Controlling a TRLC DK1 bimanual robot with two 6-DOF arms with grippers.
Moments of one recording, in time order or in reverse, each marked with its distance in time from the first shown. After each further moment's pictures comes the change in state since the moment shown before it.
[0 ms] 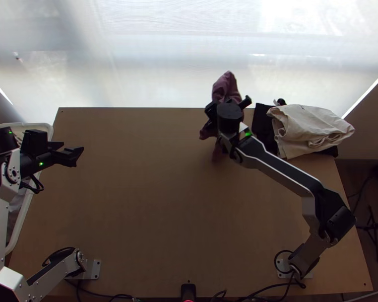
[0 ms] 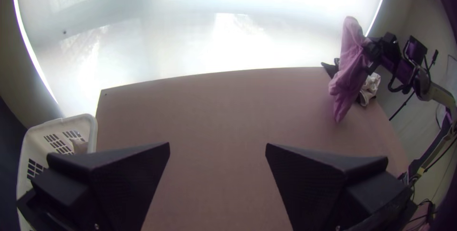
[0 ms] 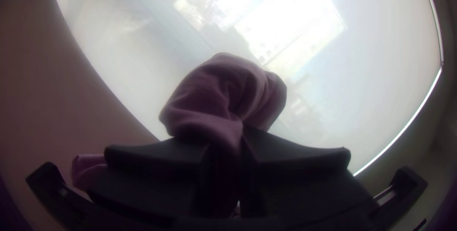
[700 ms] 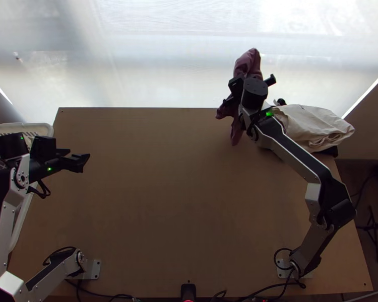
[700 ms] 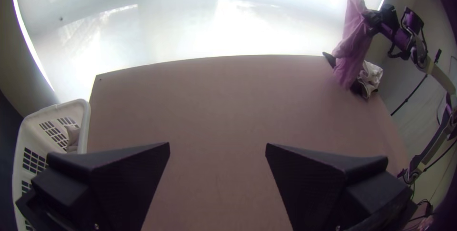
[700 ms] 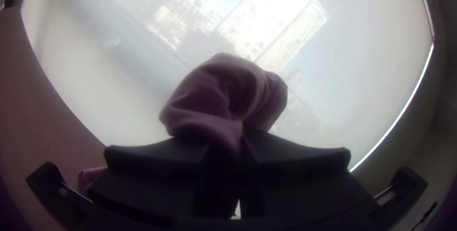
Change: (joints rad) left arm -0.058 -0.033 -0.079 0.011 -0.060 -0.039; right arm -0.183 0.062 0.170 -0.010 -0.125 0.018
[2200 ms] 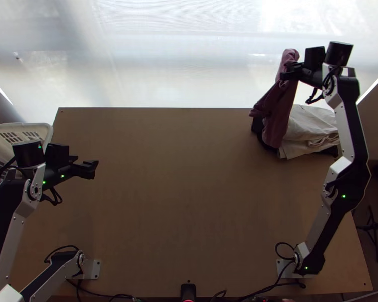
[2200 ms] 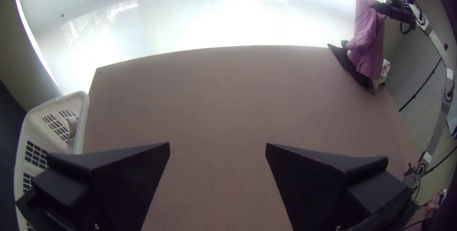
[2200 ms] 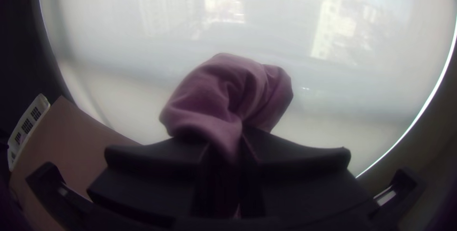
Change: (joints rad) left arm -0.144 -0.081 -0.106 0.058 -0.152 -0.101; right arm -0.531 0.228 0.651 -0.803 -0.854 0.515
